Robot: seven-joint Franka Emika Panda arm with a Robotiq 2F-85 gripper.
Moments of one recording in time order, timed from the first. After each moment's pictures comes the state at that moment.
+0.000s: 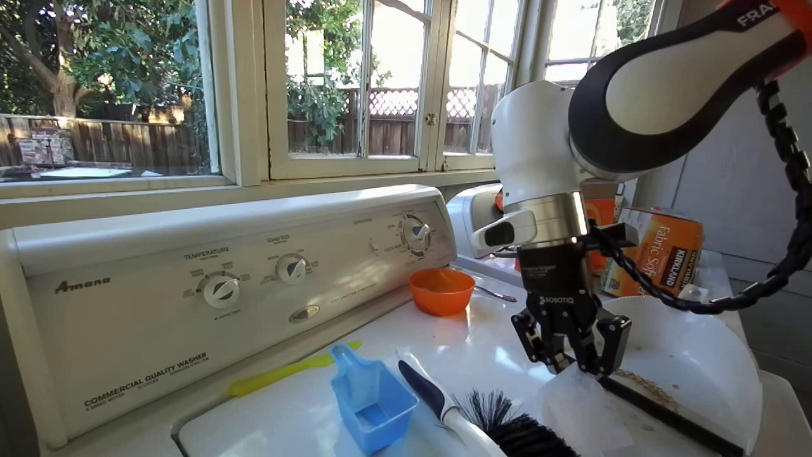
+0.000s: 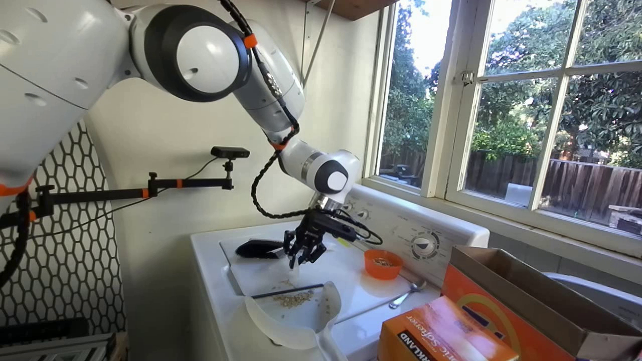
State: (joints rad) arm 0.23 0.60 0.35 -1.71 -0.01 1.95 -1.07
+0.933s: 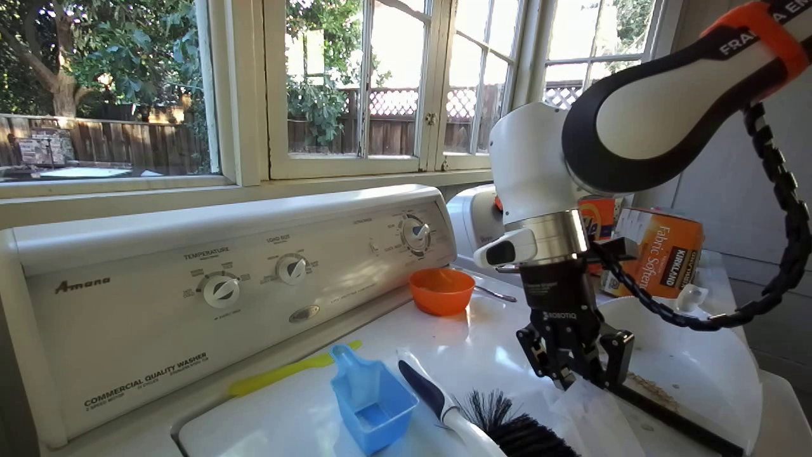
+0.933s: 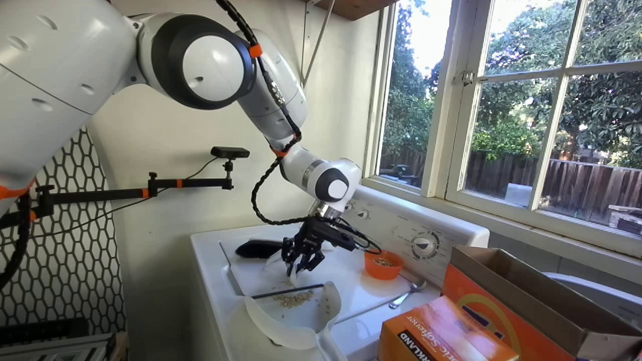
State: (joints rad) arm 0.23 0.63 0.34 -1.71 0.00 1.94 -1.07
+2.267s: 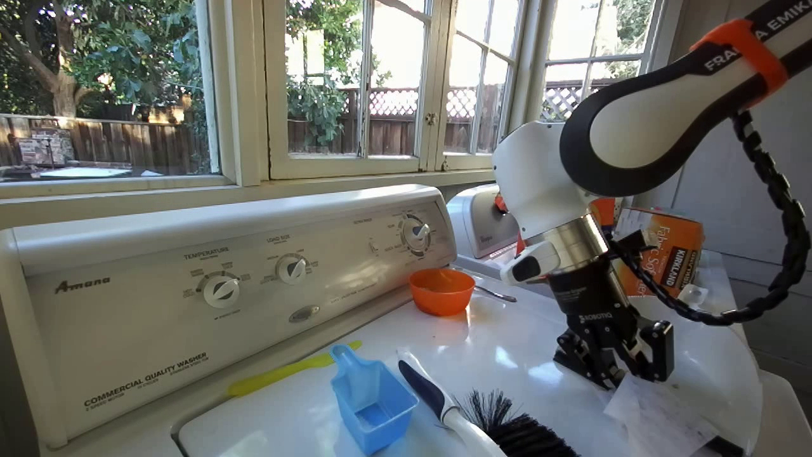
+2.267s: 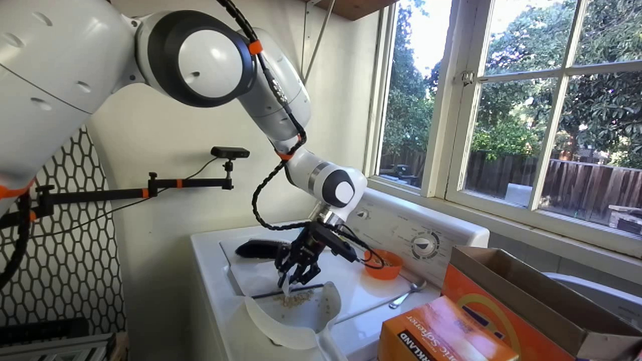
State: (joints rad) arm 0.23 0.62 0.29 -1.71 -0.03 1.73 -1.06
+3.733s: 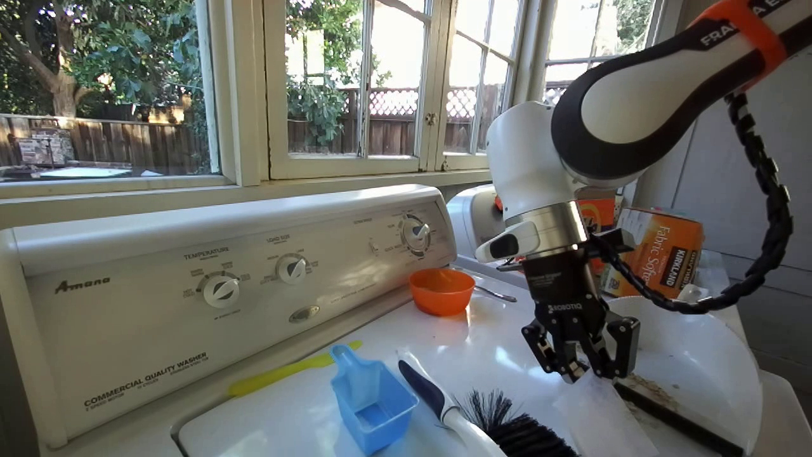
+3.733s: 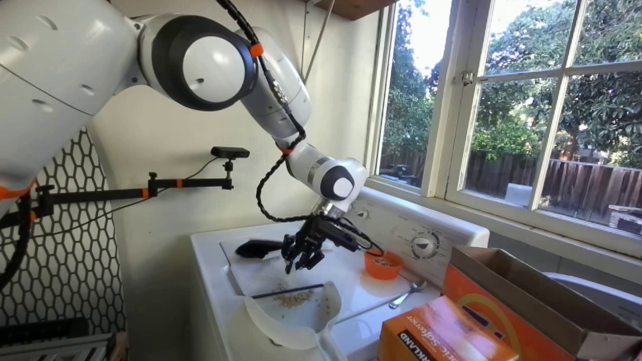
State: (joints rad) arm 0.22 0.64 0.33 -1.67 0.03 1.84 -1.14
